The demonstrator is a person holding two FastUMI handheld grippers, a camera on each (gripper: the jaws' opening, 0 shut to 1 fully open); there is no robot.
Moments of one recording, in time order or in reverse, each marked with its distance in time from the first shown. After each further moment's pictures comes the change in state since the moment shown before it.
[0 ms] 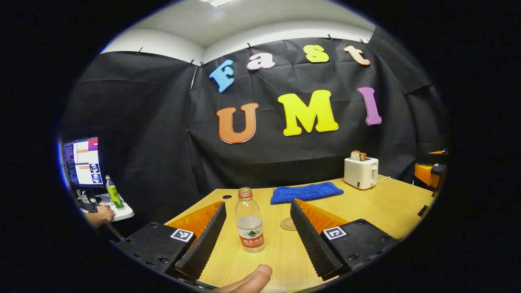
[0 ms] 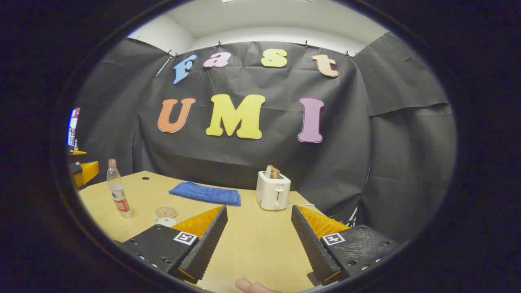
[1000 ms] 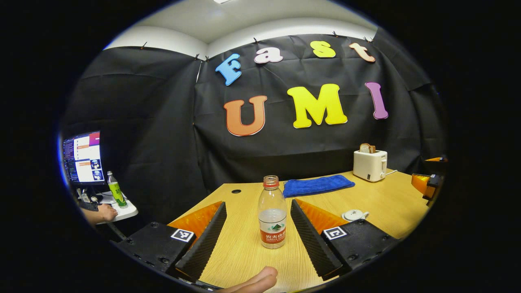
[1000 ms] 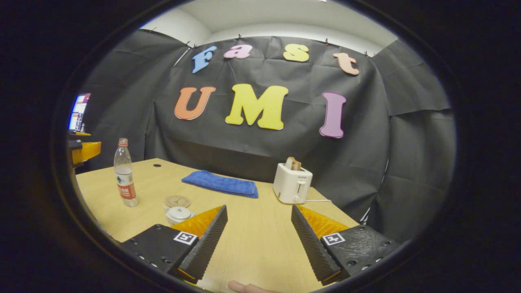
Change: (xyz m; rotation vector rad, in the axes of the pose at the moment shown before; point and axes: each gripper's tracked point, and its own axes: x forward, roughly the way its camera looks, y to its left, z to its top) left arm 0.011 0.040 -0.025 0.015 0.033 0.015; right arm 0.017 0.055 -0.041 -0.064 0.043 0.094
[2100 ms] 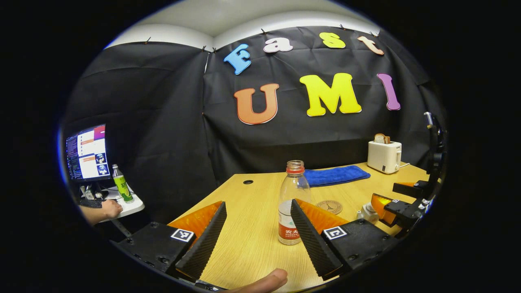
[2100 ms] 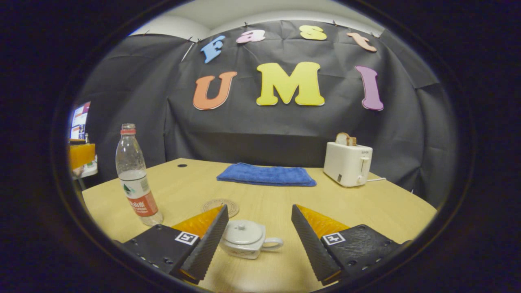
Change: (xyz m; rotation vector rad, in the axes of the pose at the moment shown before) left arm 0.018 0.034 -0.027 -0.010 0.075 0.071; right arm 0.098 0.163 -0.048 0.094 0.084 0.141
